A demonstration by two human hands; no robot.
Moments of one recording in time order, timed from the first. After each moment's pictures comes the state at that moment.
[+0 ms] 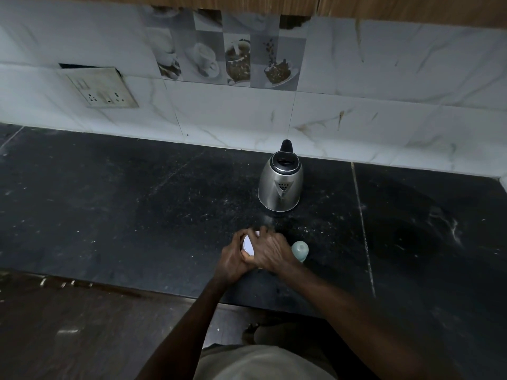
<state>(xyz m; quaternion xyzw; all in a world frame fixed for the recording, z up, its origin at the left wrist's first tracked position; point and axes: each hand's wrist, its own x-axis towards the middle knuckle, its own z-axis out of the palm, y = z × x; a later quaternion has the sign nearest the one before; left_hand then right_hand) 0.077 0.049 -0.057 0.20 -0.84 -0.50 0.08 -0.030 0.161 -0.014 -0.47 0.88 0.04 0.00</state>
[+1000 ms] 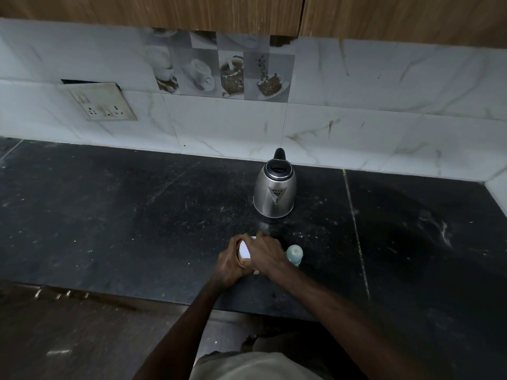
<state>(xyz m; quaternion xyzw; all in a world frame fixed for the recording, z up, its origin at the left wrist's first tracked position) 0.075 0.046 -0.066 0.21 -0.84 -0.51 0.05 -0.020 0.160 0.027 -0.41 0.90 0.00 0.14</state>
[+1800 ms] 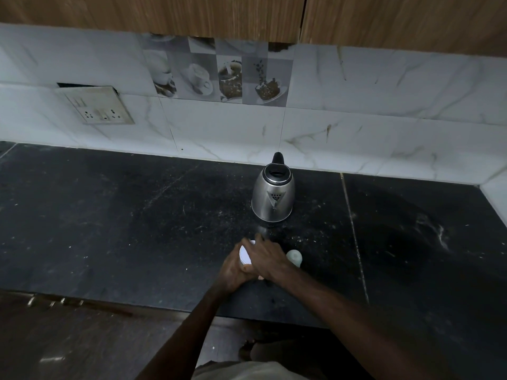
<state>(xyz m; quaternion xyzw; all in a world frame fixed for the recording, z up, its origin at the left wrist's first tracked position) 0.066 0.058 -0.062 0.19 -0.80 -0.56 0.05 -0.030 0.161 0.021 -0.44 0.88 0.00 0.15</state>
